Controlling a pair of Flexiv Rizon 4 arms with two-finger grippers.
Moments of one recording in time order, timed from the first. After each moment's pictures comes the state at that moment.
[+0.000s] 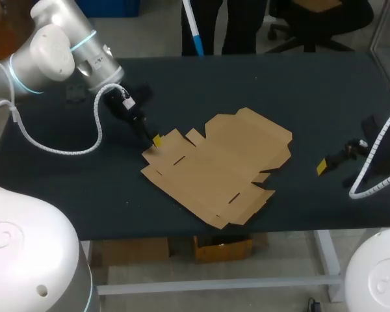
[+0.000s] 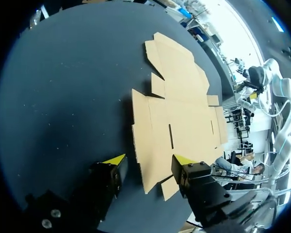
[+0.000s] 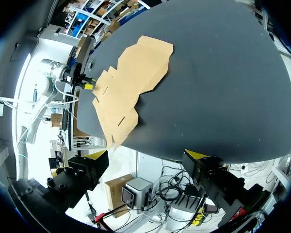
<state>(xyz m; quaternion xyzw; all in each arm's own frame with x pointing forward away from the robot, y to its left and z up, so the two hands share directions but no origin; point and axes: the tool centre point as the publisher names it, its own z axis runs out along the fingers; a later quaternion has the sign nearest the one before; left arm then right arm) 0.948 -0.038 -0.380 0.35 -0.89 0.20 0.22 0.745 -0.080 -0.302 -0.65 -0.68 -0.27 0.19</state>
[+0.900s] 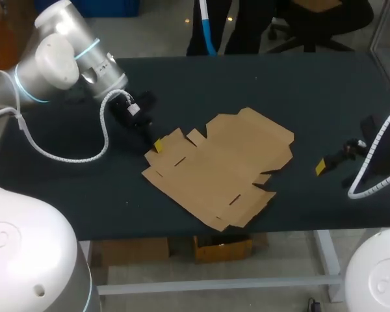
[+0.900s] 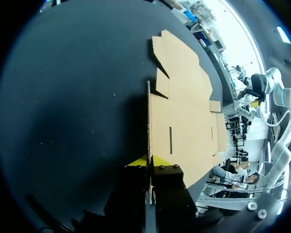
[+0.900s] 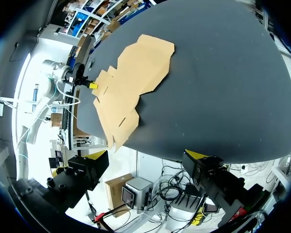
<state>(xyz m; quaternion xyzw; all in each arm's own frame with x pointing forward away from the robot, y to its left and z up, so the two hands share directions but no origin) 0.938 -0.049 -0.391 0.39 -0.86 0.21 0.24 0.745 -0.078 -0.303 -0.65 -0.68 -0.27 0.20</state>
